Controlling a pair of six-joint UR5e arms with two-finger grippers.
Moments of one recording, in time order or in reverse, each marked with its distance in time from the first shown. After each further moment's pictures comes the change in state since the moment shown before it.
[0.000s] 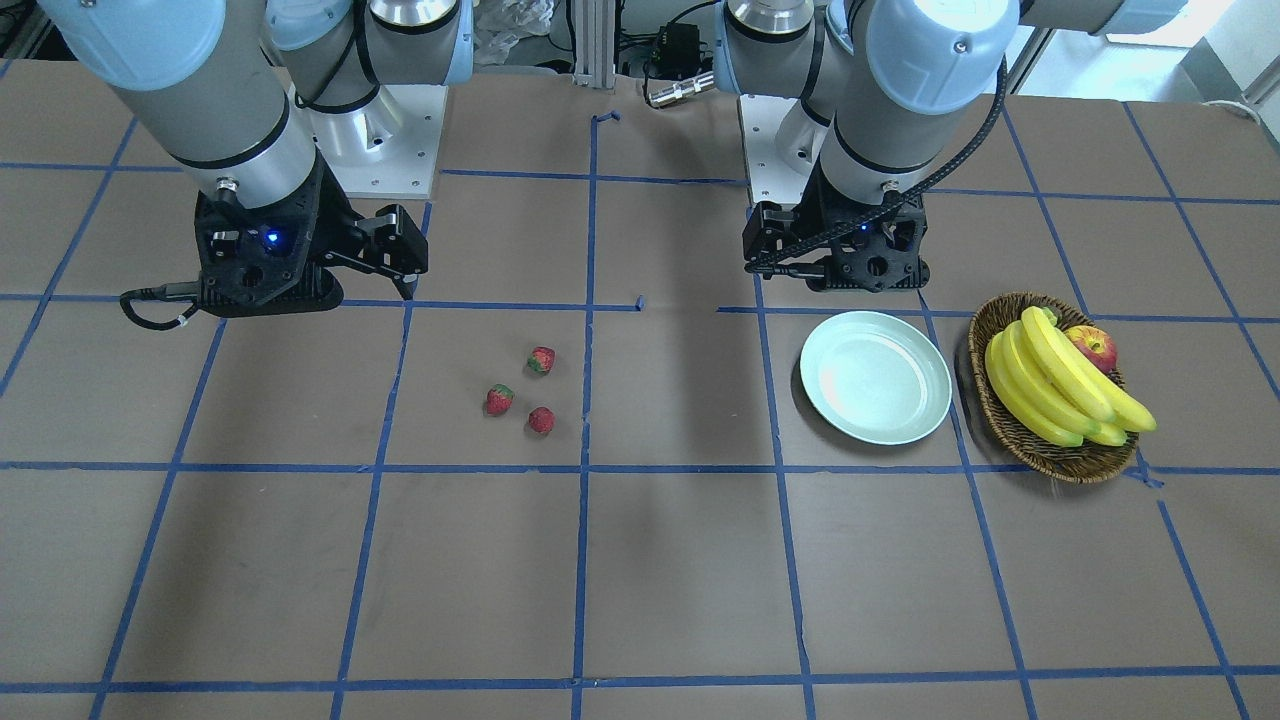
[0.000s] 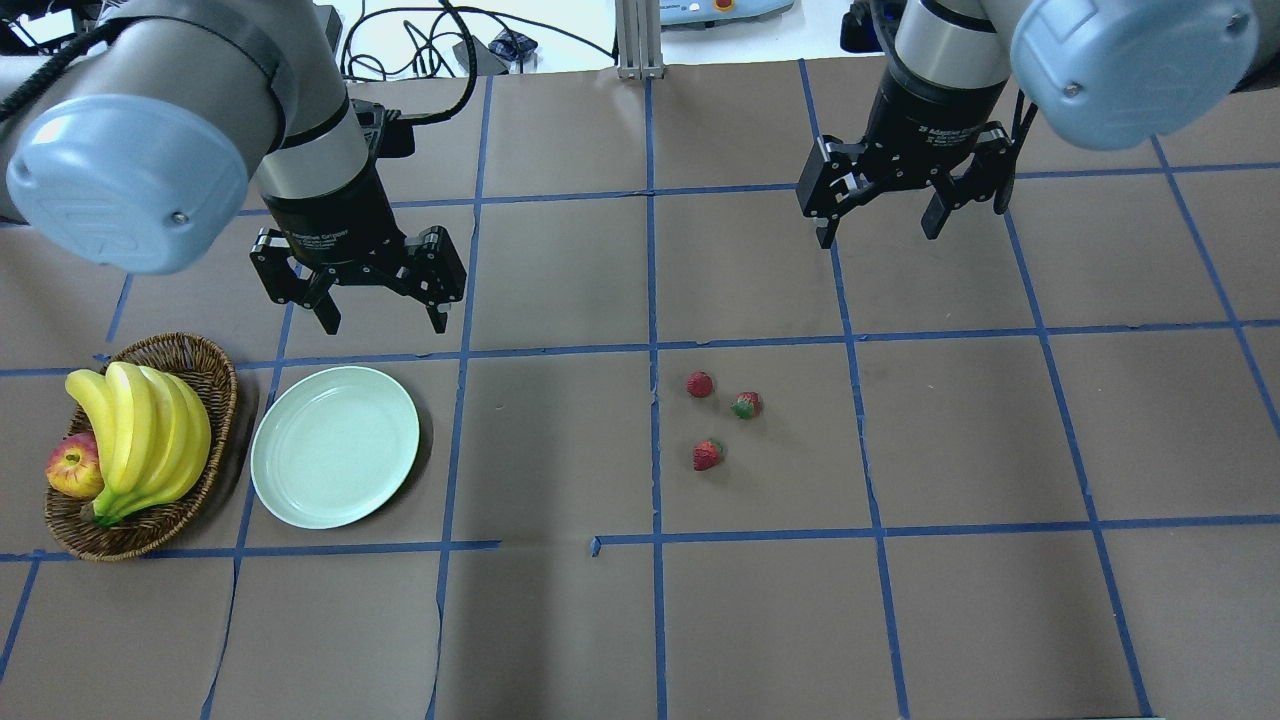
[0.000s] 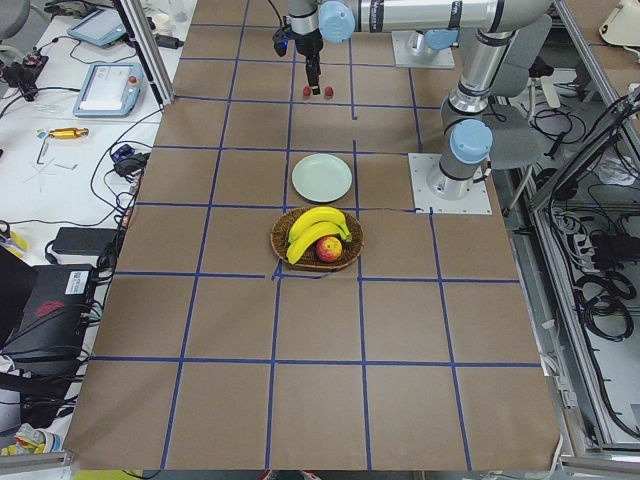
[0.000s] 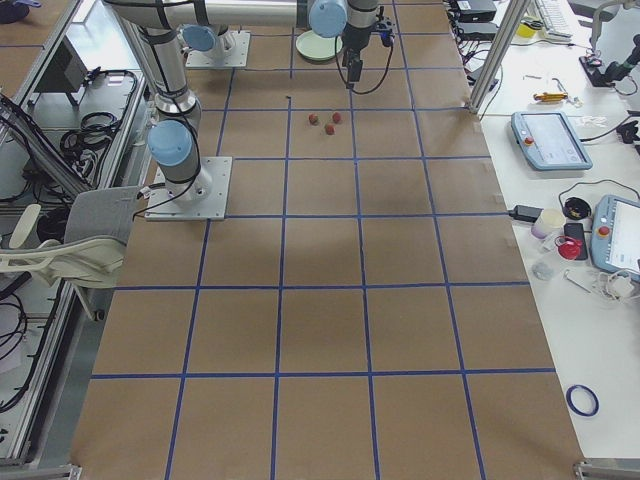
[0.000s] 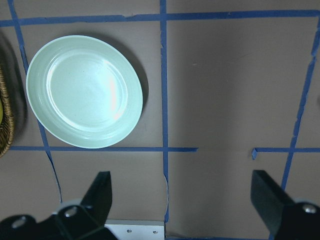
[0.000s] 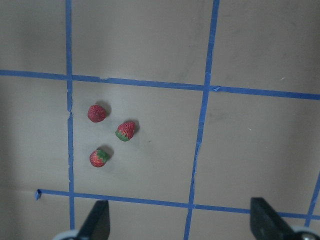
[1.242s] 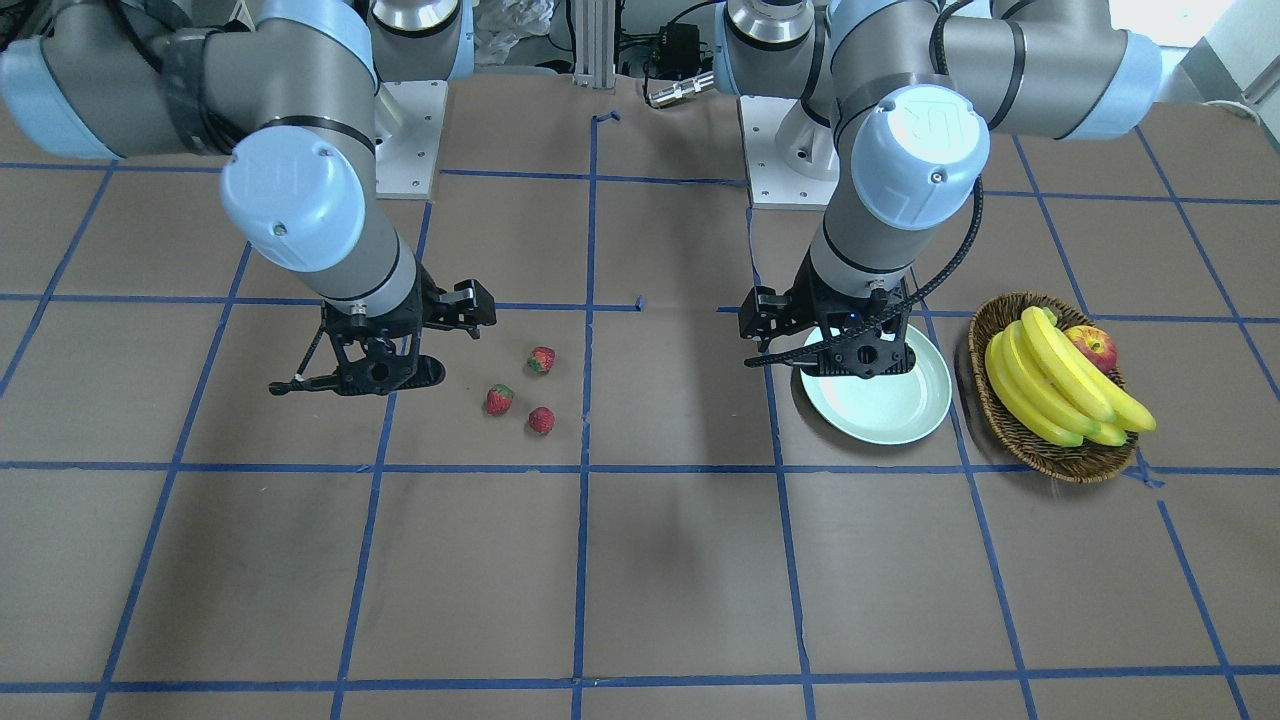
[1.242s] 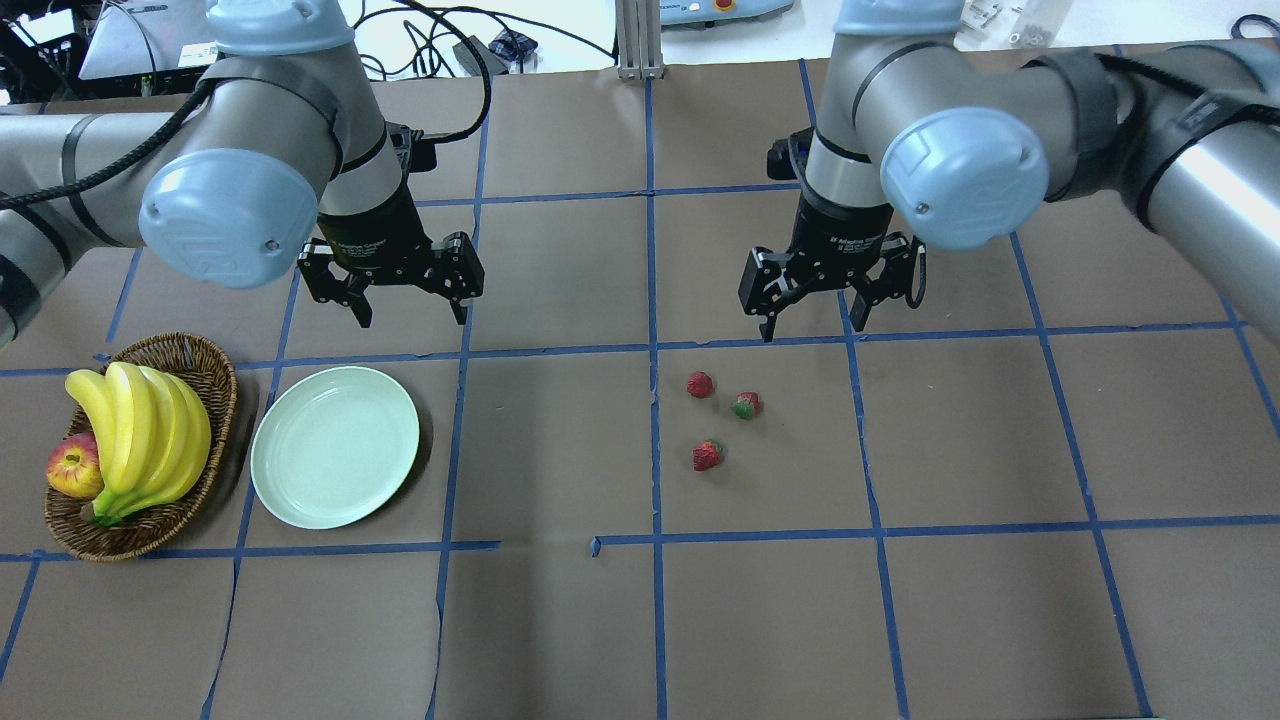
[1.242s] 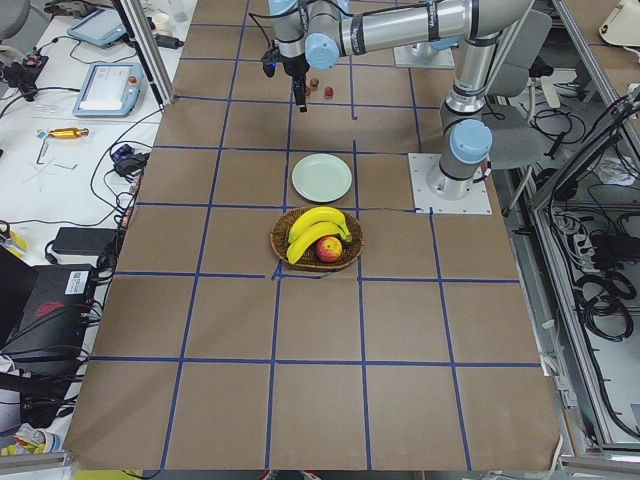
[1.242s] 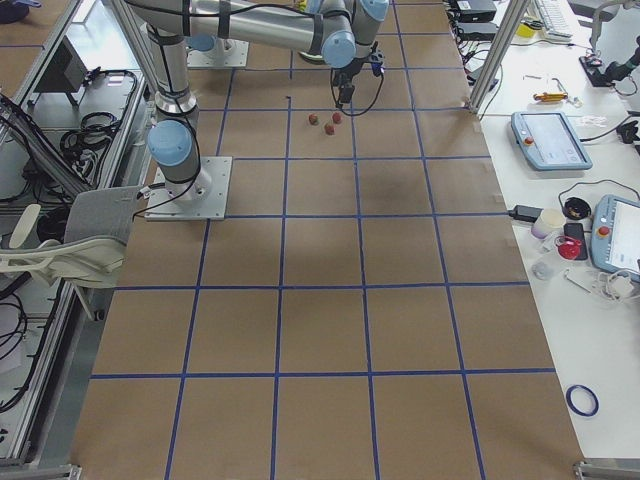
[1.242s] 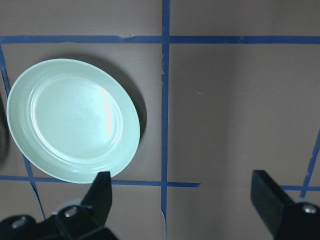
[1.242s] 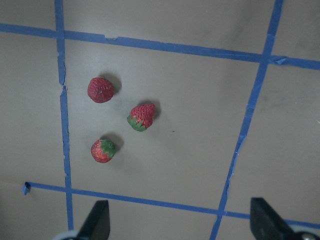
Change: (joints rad) left arm 0.025 -0.104 -0.055 0.201 -0.005 -0.006; right arm 0.074 0.117 0.182 -0.150 0.030 0.016
